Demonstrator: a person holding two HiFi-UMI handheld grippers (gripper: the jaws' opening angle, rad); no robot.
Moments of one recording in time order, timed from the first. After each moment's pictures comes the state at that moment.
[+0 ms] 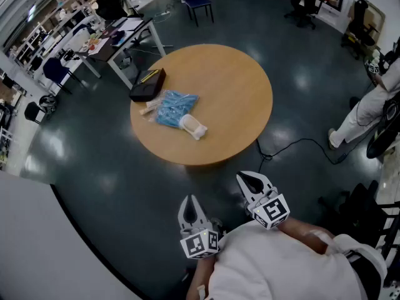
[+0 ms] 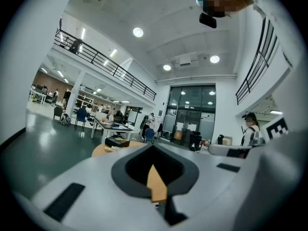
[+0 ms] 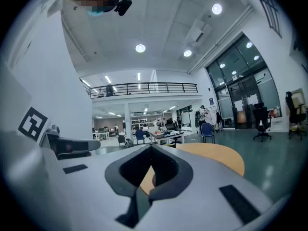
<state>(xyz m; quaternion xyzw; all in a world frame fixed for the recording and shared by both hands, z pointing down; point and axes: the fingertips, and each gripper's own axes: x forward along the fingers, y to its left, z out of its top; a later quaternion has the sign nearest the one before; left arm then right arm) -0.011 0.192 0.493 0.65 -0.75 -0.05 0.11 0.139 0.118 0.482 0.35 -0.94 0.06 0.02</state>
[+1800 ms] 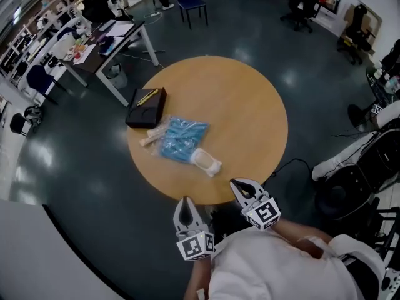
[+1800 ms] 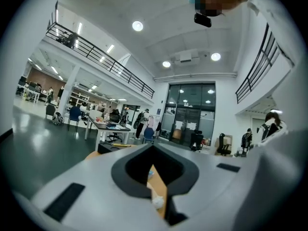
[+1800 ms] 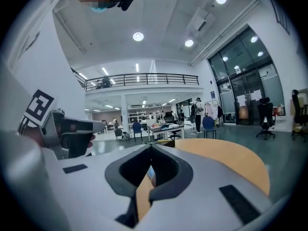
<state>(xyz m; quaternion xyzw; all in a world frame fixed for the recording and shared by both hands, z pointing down) -0.138 -0.006 0.512 0.67 -0.73 -0.04 0.11 0.013 -0.060 0.543 0.35 -0.93 0.07 0.06</state>
